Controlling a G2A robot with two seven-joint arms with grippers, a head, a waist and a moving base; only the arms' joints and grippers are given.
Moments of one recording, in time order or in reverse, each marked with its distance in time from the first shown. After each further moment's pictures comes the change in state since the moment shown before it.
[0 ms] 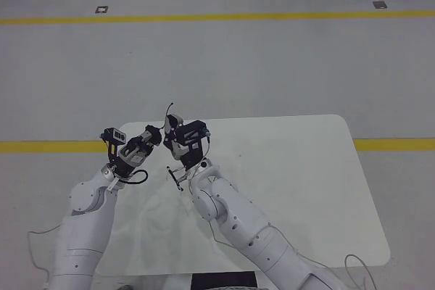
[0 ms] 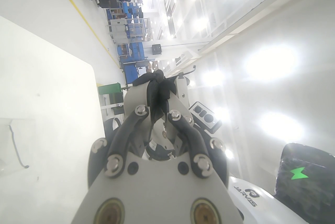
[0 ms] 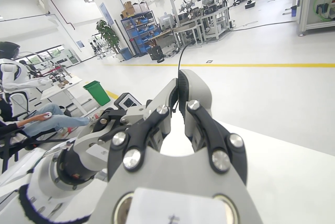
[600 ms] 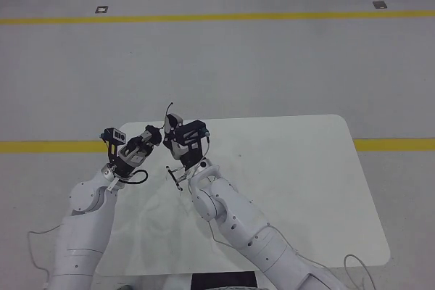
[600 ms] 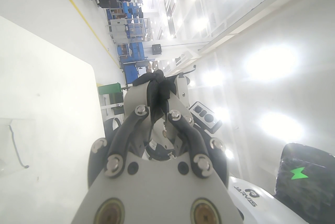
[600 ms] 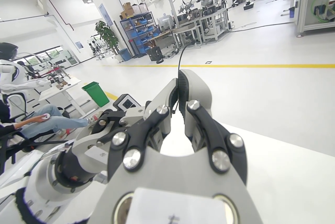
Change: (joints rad) left arm 0.000 0.000 0.000 0.000 0.000 0.000 0.000; right arm -0.002 -0.008 0.007 0.004 -0.010 -0.009 0.003
